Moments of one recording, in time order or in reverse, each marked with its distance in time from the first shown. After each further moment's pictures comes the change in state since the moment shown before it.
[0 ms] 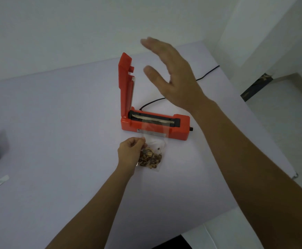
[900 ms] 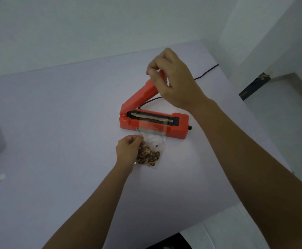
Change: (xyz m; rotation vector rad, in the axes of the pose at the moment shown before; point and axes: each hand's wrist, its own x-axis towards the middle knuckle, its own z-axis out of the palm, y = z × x) left_hand 0.006 0.000 0.000 0.016 0.011 -0.008; right_hand -0.003 0.015 0.002 -0.101 -0.052 0.072
